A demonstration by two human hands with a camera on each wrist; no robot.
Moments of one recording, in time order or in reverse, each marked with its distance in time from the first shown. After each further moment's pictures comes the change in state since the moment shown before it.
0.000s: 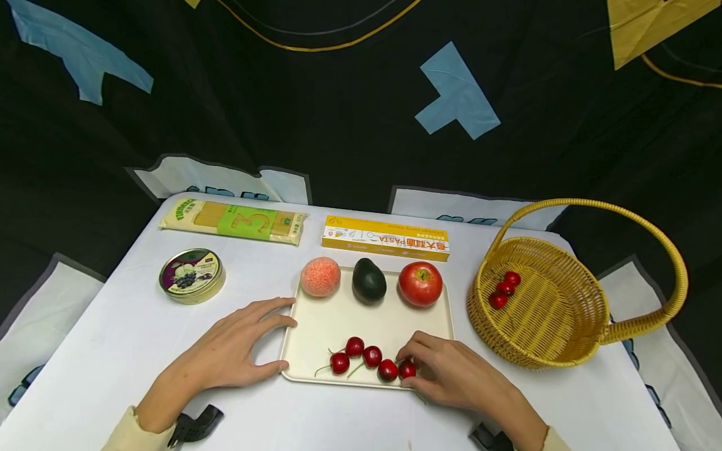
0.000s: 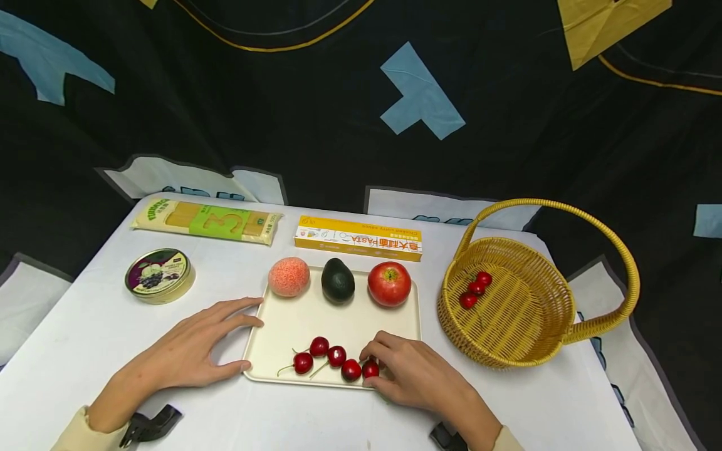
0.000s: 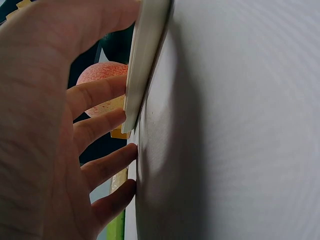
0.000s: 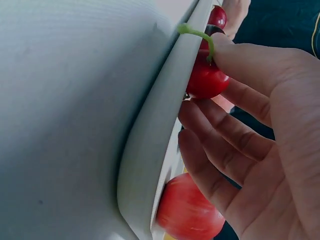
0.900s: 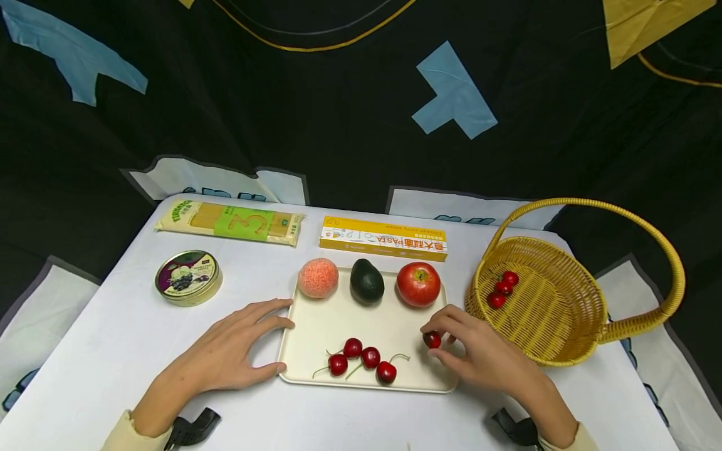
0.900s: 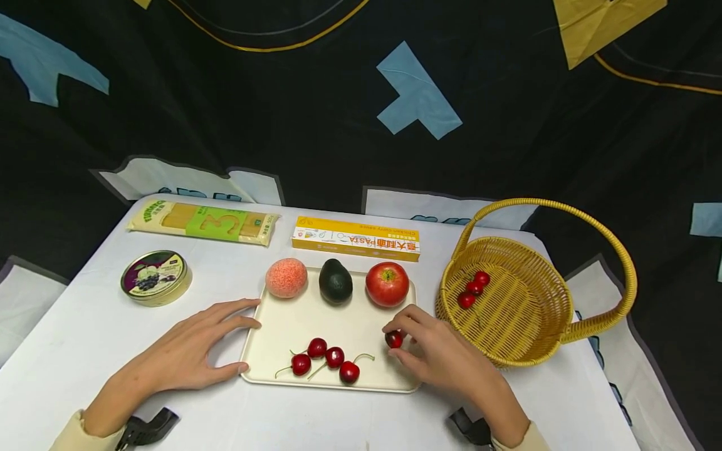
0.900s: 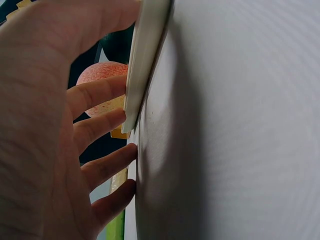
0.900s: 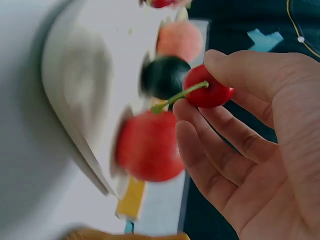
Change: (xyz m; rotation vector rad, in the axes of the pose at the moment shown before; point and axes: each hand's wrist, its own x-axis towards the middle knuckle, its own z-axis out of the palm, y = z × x) left_hand 0.000 0.001 0.000 0.005 0.001 -0.003; right_hand -0.010 0.015 -0.045 0.056 0.163 0.009
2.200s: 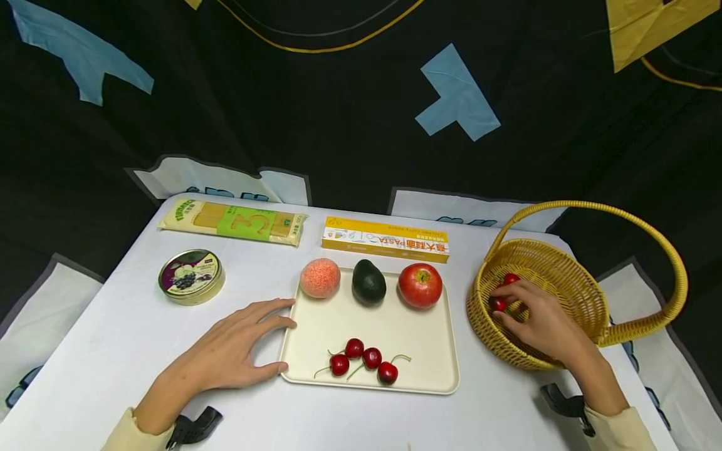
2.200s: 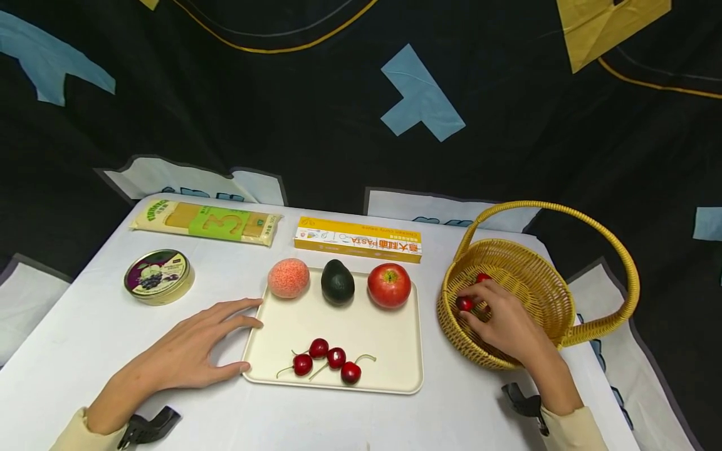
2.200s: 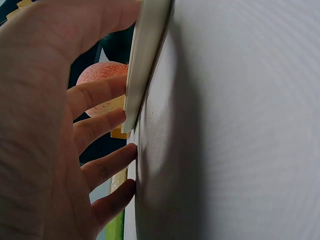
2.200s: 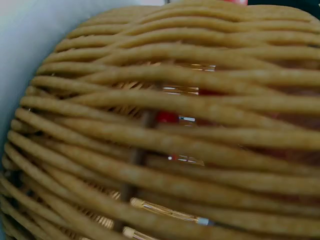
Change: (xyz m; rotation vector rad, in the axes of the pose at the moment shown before) left_hand 0.000 -0.001 0.000 -0.009 0.002 0.009; right_hand -0.033 0.092 -0.051 -0.201 0.142 0.225
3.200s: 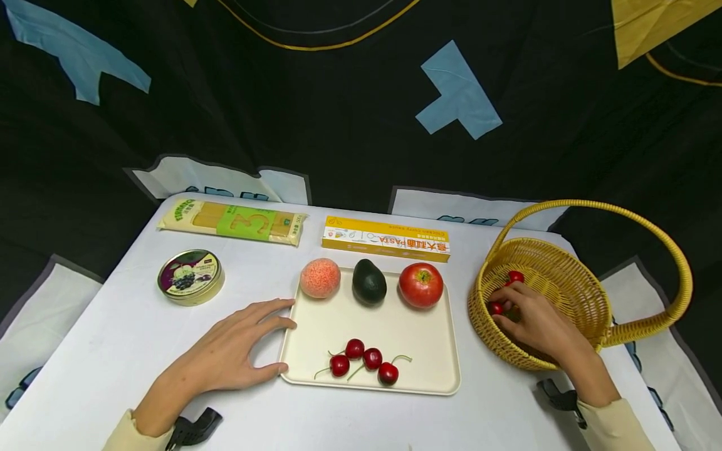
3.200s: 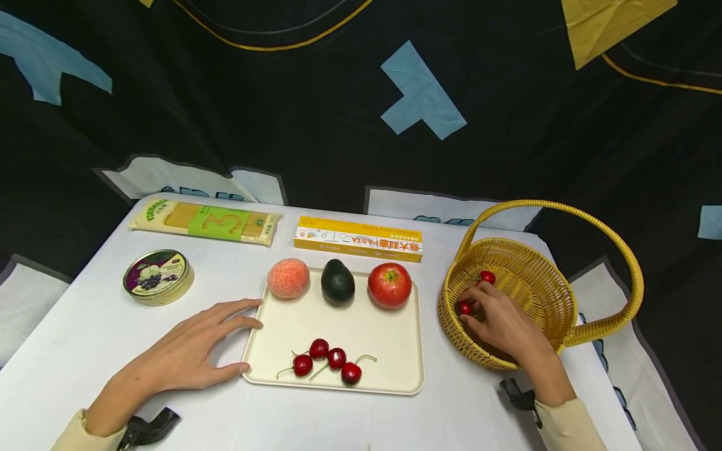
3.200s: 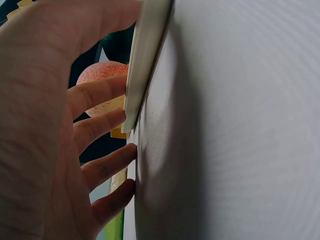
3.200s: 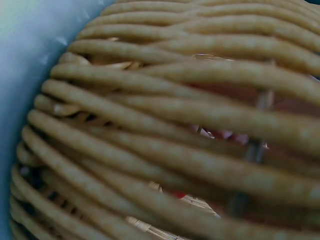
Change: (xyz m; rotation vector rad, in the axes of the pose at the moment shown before) left_hand 0.001 0.000 0.000 0.007 -0.009 -0.008; right_hand 0.008 0.014 0.013 -0.048 -0.143 0.088
